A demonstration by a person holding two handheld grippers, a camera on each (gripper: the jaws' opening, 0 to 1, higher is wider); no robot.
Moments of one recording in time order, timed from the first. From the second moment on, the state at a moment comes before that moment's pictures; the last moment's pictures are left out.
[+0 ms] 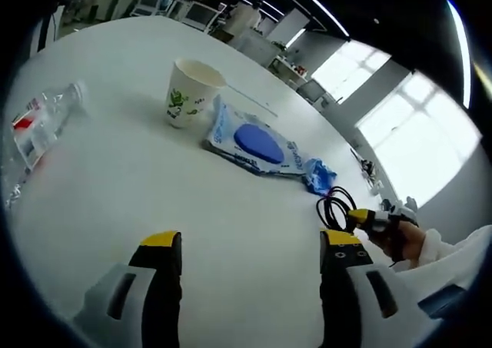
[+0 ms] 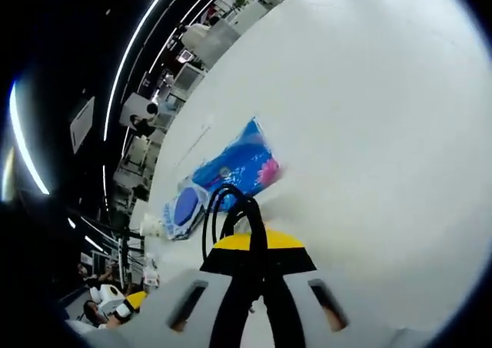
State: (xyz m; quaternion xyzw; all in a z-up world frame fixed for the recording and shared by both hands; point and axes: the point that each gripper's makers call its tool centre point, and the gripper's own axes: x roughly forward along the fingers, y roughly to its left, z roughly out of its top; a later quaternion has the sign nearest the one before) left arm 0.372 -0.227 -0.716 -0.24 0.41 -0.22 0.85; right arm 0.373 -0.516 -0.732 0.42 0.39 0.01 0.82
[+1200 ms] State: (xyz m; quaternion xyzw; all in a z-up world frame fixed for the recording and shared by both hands) left arm 0.363 -0.232 -0.718 -0.25 0.42 -0.24 0.84; right arm 0.366 -0.523 -0.747 0.35 0.39 0.00 0.85
